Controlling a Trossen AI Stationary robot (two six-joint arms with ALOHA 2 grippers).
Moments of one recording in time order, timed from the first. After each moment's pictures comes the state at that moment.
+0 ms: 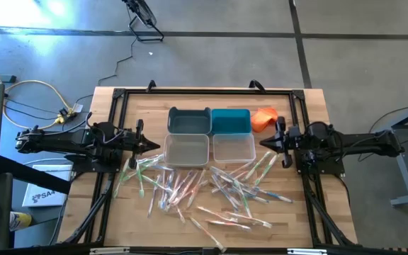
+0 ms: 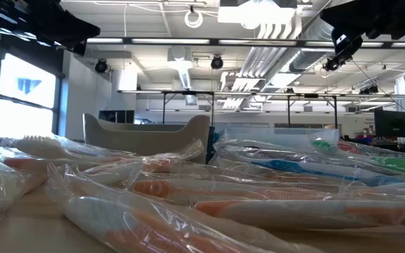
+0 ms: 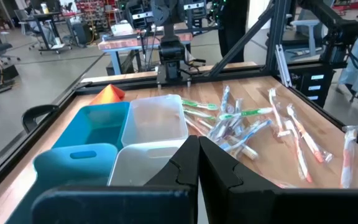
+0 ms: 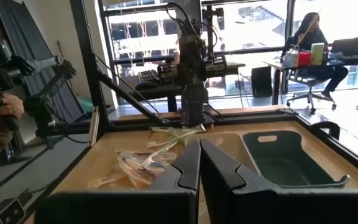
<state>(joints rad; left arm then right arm) 0.00 0.37 0.33 -0.04 0.04 0.10 0.00 0.39 0.26 0.17 -0.05 0.10</state>
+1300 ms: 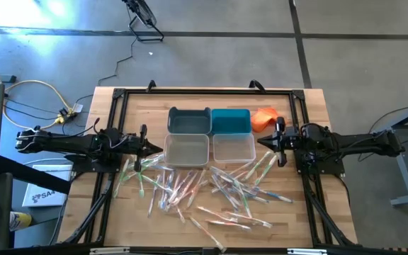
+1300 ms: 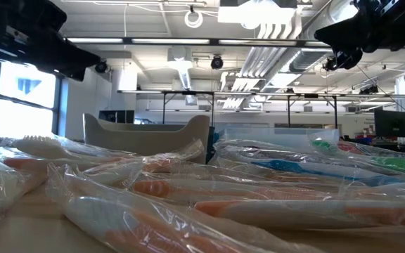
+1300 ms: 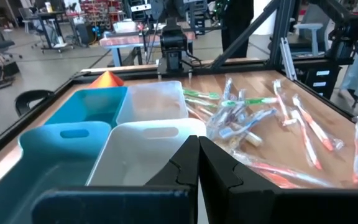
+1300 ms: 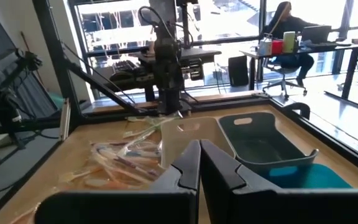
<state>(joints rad) 0.00 0.38 0.12 0.19 0.03 0.07 0.00 0.41 0.22 0.18 0.05 0.11</state>
